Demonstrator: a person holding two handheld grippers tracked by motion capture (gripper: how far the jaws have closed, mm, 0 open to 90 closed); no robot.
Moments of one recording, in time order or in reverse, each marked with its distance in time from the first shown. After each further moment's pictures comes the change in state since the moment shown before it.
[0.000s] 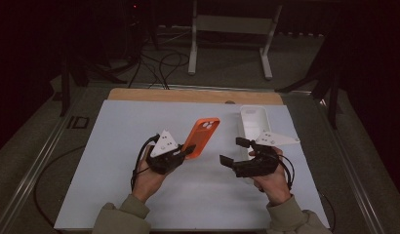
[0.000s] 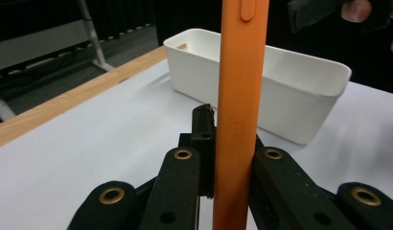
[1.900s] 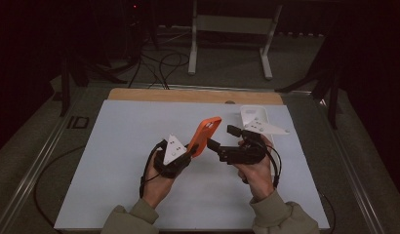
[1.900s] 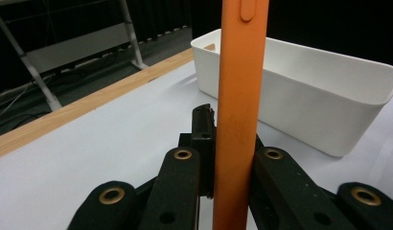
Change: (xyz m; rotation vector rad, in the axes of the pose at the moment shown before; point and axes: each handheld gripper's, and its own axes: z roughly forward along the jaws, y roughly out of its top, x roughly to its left) left arm -0.024 -0.002 0.013 -0.001 0.149 0.008; right arm 0.020 0.033 0.026 -0.087 -0.098 0.082
